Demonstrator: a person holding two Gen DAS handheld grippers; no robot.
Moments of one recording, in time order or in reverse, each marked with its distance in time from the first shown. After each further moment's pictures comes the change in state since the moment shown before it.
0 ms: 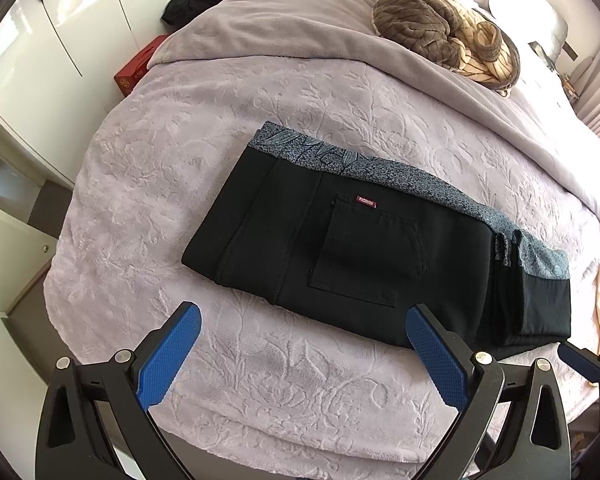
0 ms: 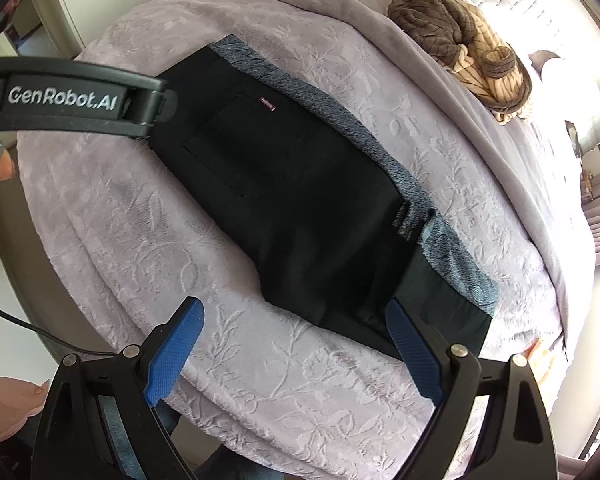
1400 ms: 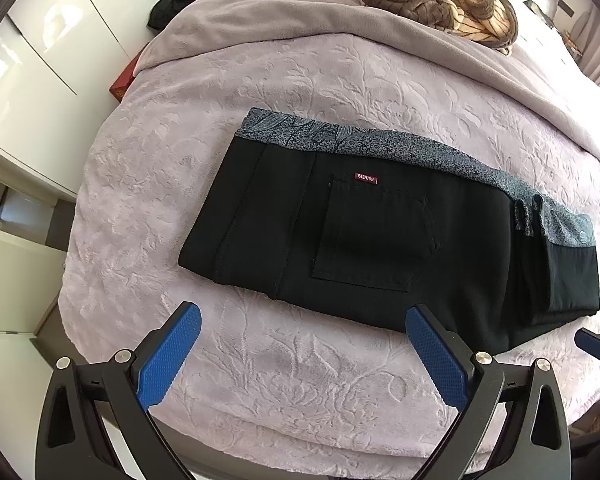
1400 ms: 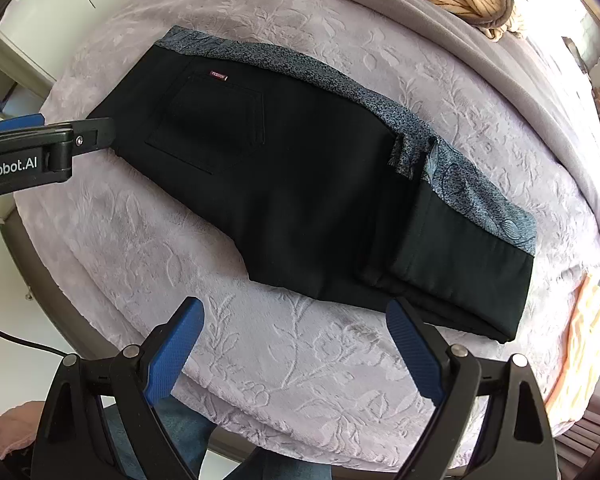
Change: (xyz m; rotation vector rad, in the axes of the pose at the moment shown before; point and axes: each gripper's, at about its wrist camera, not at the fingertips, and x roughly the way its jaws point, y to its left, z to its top) left arm 0.019 -0.026 0.002 0.108 0.065 0.088; right arm 0.034 -0.047 -0.018 0.221 0.107 0.125
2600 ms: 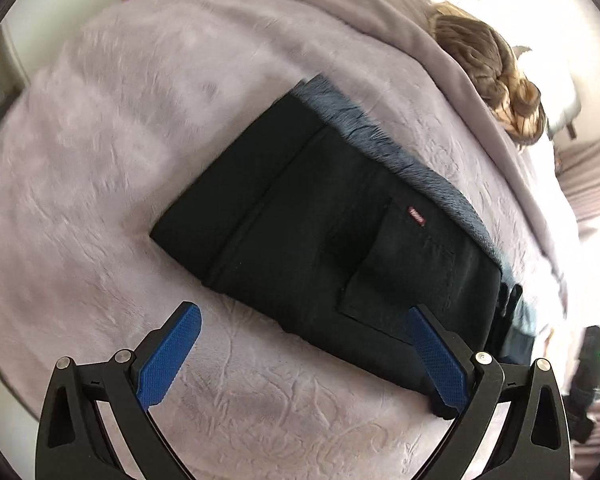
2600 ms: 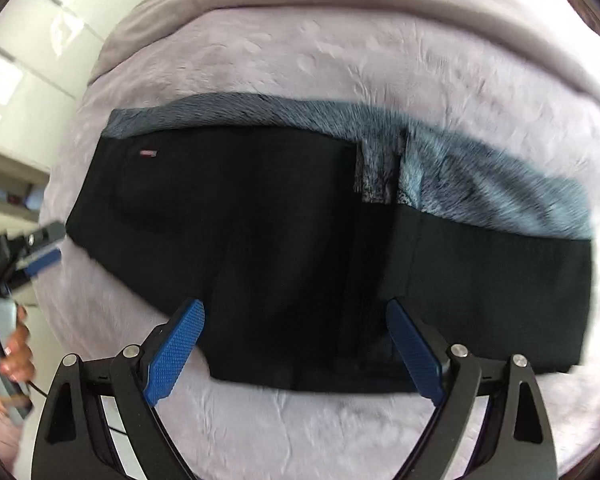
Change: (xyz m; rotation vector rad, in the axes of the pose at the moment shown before) left arm 0.085 0.090 -0.010 -0.375 -0.004 -0.391; right arm 0.065 -0.082 0.023 0.290 -0.100 0.237
